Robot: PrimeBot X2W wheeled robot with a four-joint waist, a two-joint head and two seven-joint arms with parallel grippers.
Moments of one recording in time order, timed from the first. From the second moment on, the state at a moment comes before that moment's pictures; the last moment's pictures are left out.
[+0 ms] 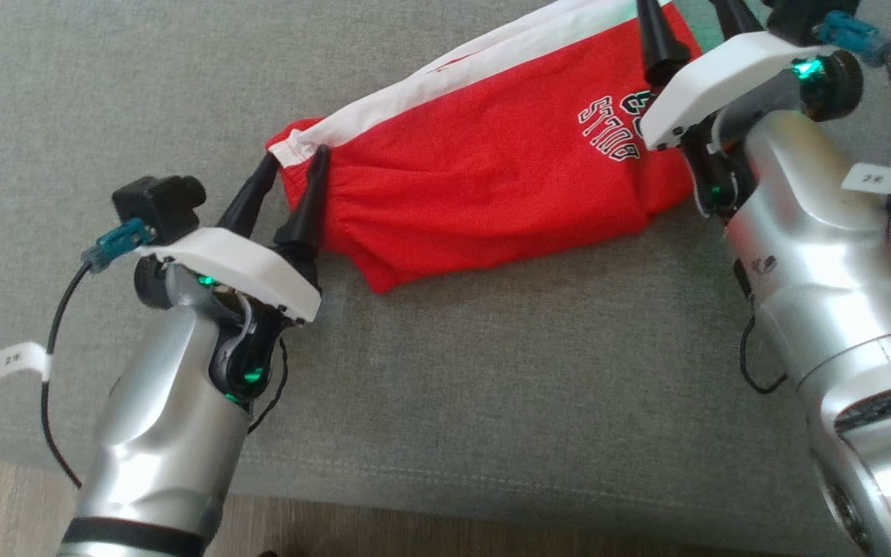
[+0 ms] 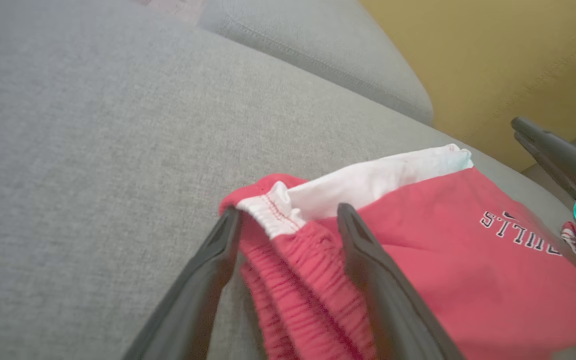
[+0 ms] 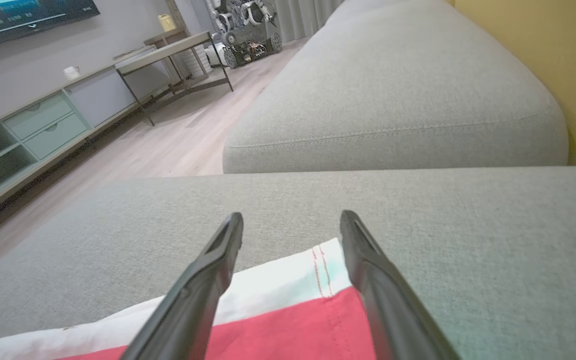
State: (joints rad) left arm -0.55 0.10 -0.36 0.53 -0.64 -0.12 -0.13; right arm -1.05 -0.07 0.34 1.06 0.43 0.13 -0.19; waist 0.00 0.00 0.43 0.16
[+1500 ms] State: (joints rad) left arm -0.15 0.16 -0.23 0.13 -0.31 0.07 -0.25; right arm -0.23 -0.06 0.09 0.11 0.11 0.13 -0.08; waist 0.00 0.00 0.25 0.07
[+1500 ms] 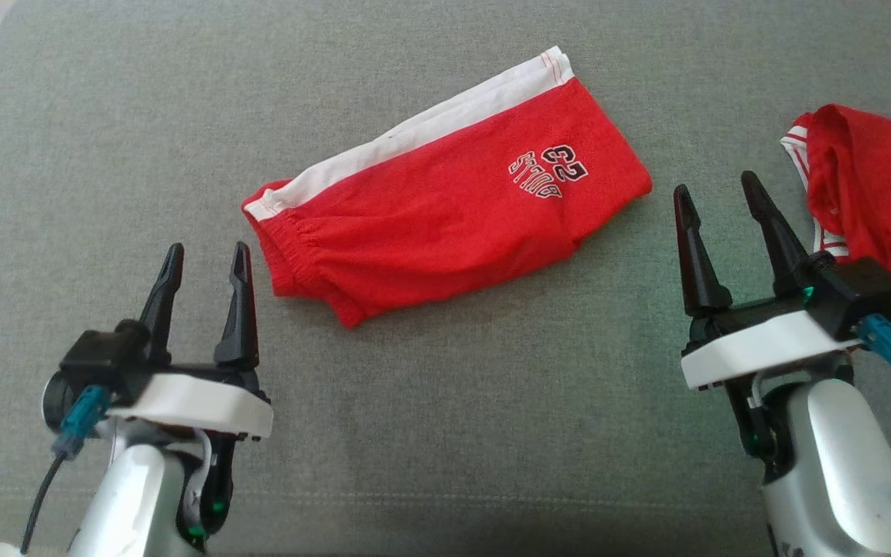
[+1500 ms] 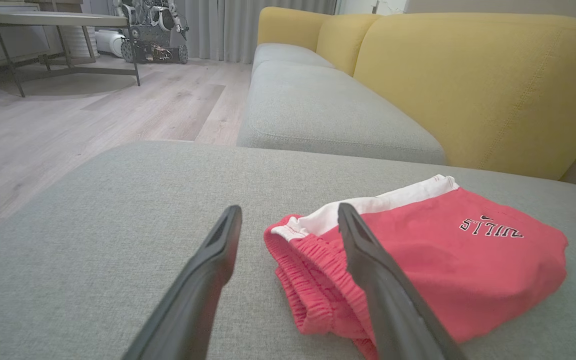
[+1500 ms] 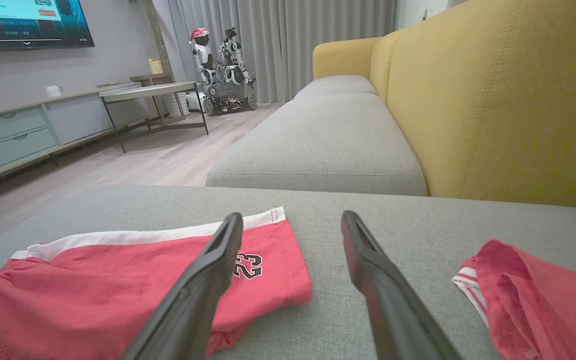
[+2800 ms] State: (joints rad) left arm -0.28 0.13 -0.23 0.13 -0.27 0.02 -0.25; right arm -0.66 -0.06 0.06 0.66 0.10 0.13 0.11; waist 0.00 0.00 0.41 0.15
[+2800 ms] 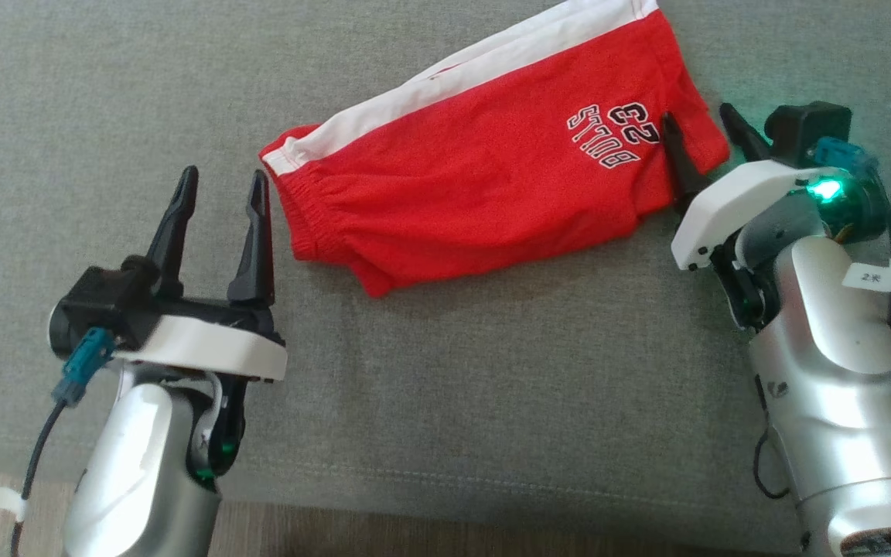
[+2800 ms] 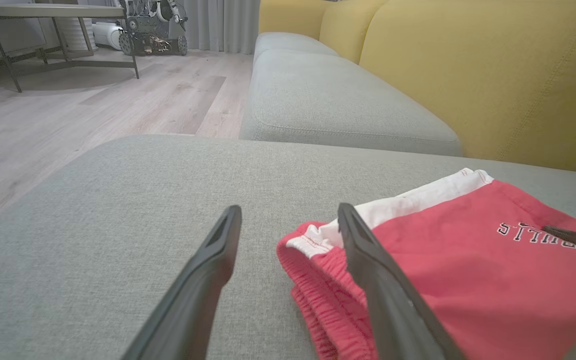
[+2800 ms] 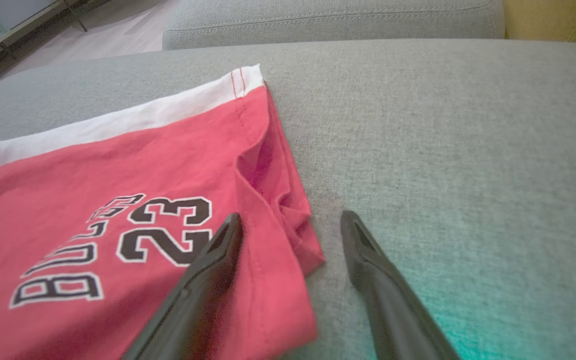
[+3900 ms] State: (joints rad) left arm -0.19 0.13 -0.19 0.14 -0.26 0.02 -0.25; right arm -0.20 -0.05 -0.01 0.42 0.31 0.13 -0.03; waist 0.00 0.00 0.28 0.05
